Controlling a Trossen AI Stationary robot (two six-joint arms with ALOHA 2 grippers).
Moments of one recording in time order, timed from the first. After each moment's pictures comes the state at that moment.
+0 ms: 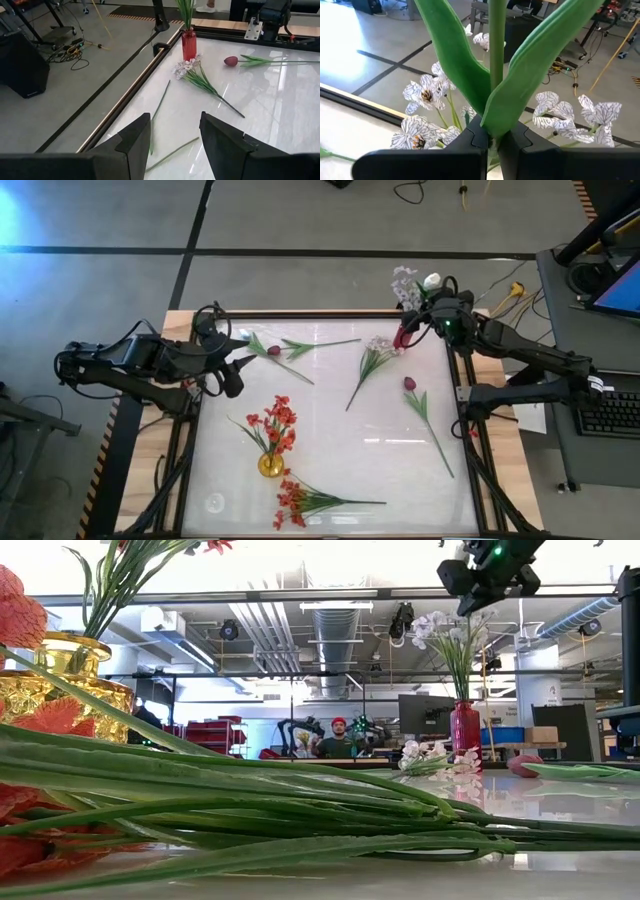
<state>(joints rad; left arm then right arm) -0.15 0.90 1.15 -0.83 -0.65 -0.22 -0.43 0.98 1.00 -0.52 0.79 0.24</state>
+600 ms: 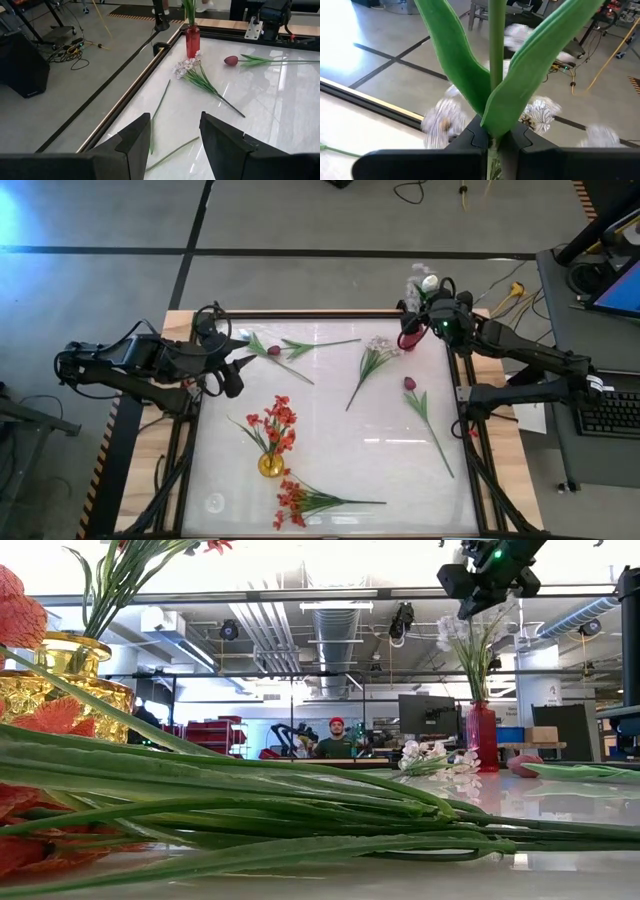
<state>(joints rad) -0.15 0.90 1.15 -0.83 -0.65 -0.22 -0.43 0.99 0.99 -0.53 0.79 0.24</state>
